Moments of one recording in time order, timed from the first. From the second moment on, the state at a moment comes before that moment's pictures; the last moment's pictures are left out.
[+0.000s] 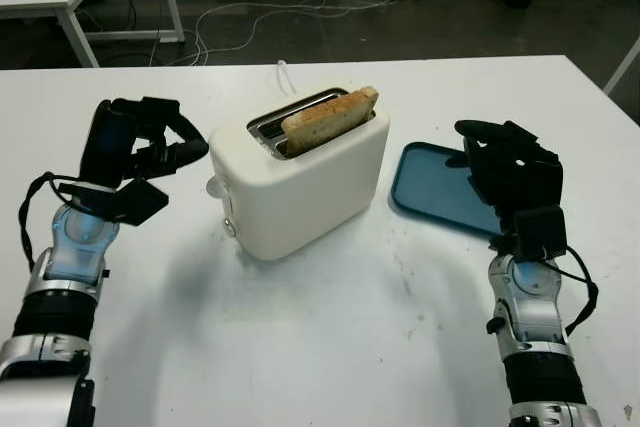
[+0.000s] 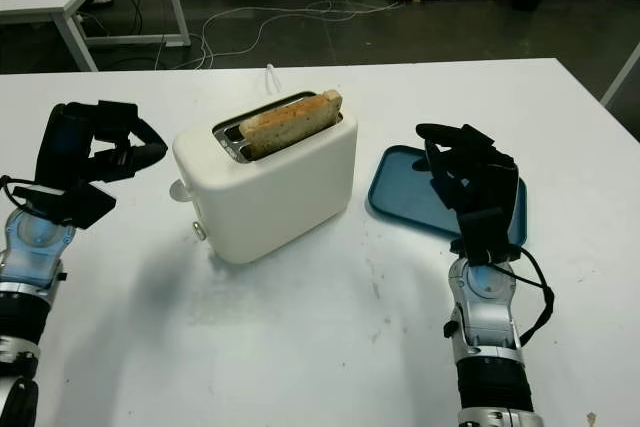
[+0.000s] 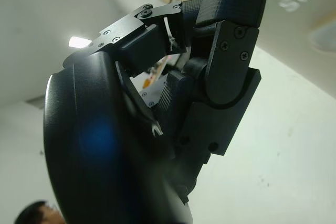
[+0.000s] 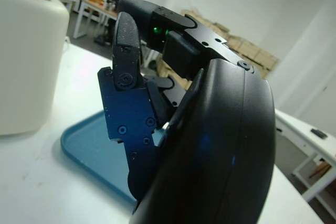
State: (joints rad) left arm -0.45 0.52 0.09 0.59 0.22 -0.76 -0.03; right arm -0.21 -0.17 -0.15 0.17 0.02 -0.31 -0.07
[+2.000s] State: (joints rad) left arm -0.42 0.72 -0.02 0.43 0.47 -0.85 -0.15; right arm -0.27 -0.28 -0.14 0.23 -0.06 -0.29 0.06
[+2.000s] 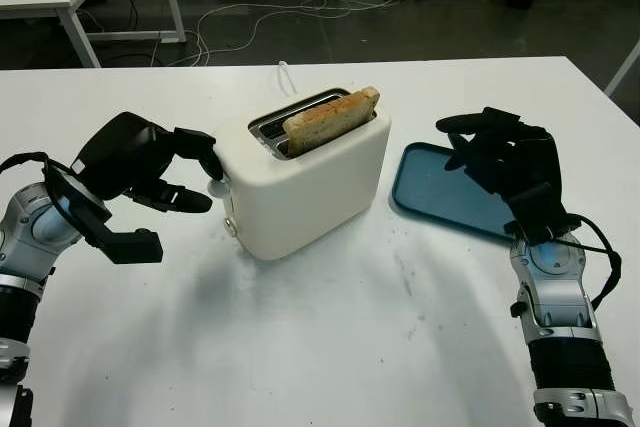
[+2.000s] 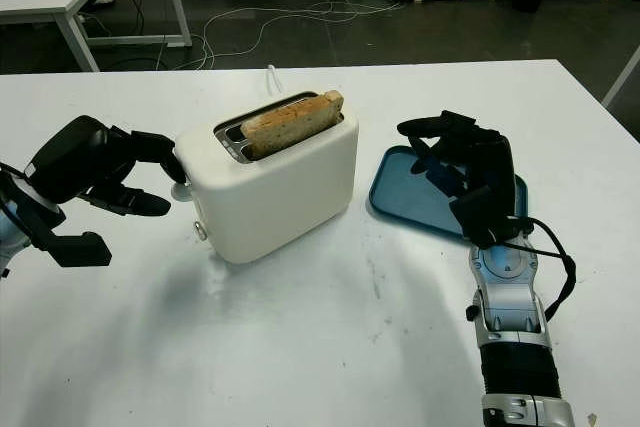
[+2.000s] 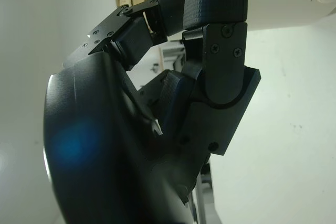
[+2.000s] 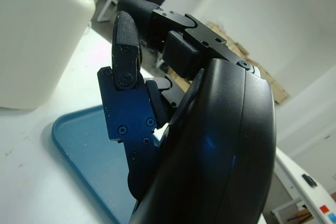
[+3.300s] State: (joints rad) left arm -0.31 0.74 -0.09 0.41 0.59 -0.85 0.03; right arm -0.27 -0.28 -0.15 0.25 -0.04 -0.34 0.07
